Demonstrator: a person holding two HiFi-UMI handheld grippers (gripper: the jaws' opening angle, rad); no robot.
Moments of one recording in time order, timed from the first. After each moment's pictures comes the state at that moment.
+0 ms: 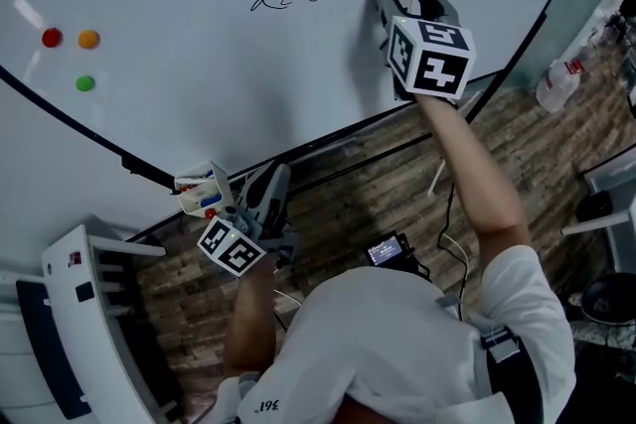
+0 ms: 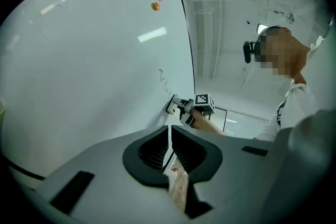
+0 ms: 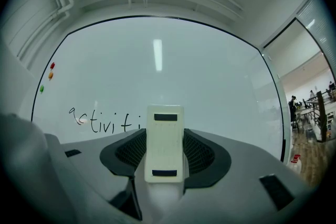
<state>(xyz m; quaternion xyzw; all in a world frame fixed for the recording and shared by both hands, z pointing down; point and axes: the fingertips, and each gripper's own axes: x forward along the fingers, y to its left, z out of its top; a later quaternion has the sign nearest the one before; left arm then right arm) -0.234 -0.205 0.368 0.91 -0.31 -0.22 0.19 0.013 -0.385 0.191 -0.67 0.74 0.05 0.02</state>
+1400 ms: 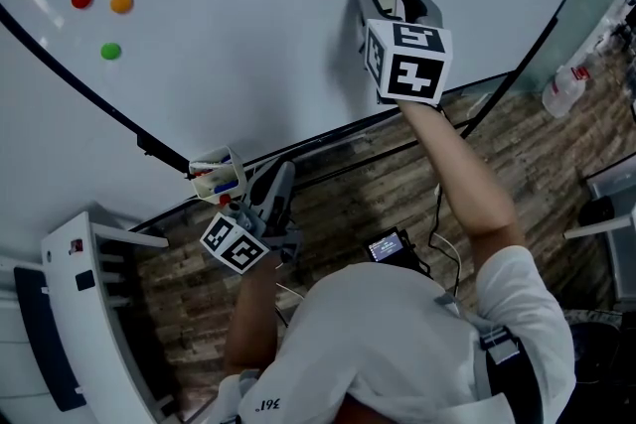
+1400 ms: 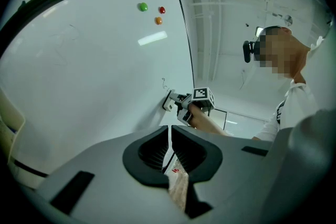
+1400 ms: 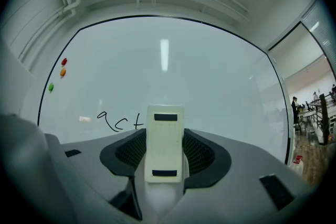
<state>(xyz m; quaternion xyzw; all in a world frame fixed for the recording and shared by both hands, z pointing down) -0.278 -0.187 0.373 0.90 -0.31 -0.23 0.18 -0.077 -0.369 0.194 -0.66 0.75 0.06 0.01</state>
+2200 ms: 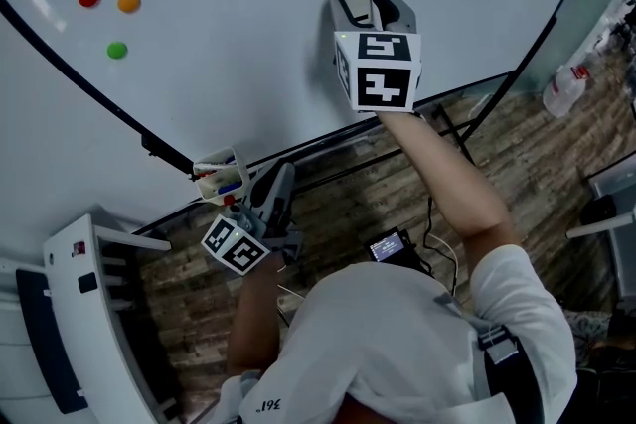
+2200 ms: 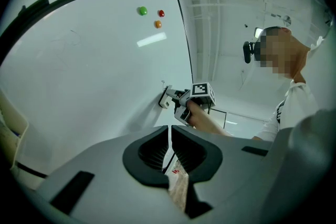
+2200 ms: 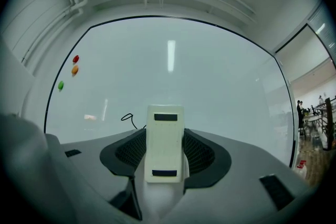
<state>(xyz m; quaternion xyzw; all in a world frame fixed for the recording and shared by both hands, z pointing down) -0.286 -0.181 0.369 0.90 -0.31 -0.23 0.18 -0.126 -0.358 0.193 -0.65 0.76 0.07 0.00</state>
